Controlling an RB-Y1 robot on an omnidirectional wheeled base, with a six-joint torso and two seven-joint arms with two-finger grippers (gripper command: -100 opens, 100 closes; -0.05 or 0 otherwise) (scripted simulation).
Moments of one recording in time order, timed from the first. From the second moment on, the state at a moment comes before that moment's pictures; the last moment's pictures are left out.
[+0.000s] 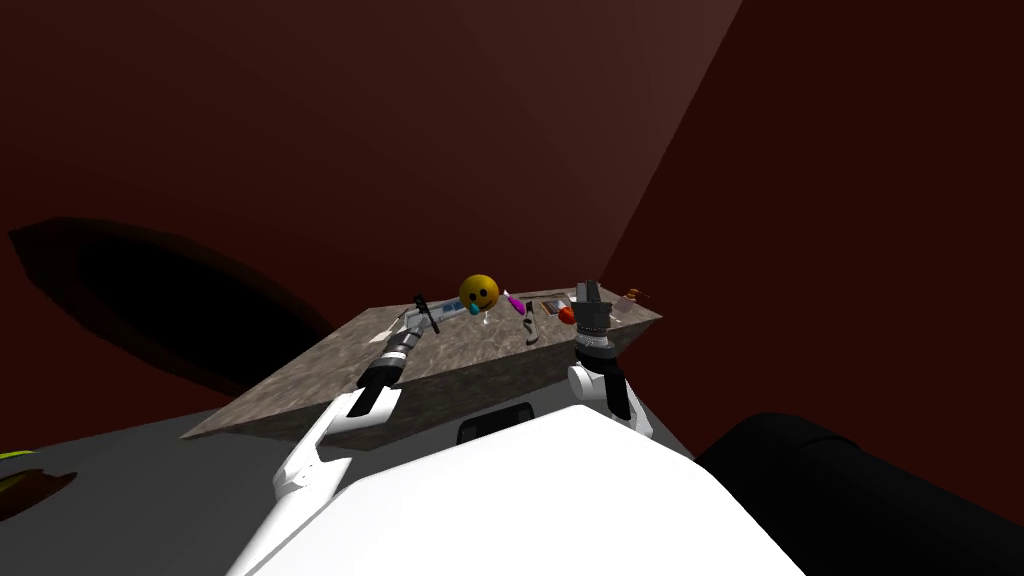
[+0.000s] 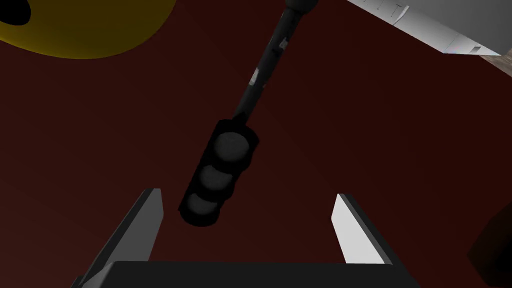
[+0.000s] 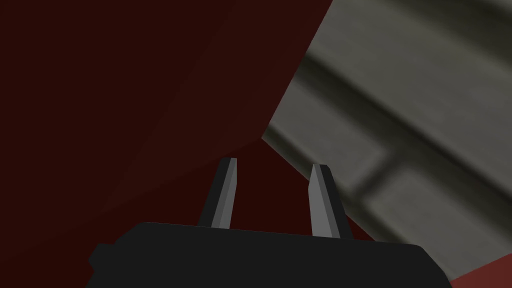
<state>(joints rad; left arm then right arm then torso) 0.14 0.30 0.10 -1.72 -0.32 -0.08 -0.54 0.46 -0.04 -0.07 -2.36 -0.02 -0.58 0.10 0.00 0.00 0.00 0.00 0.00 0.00</state>
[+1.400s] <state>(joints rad) 0.04 0.41 0.10 -1.55 -0.45 0.02 -0.65 0.46 -0.04 -0.07 -2.36 -0.02 -0.58 0.10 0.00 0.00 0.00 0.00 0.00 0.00</state>
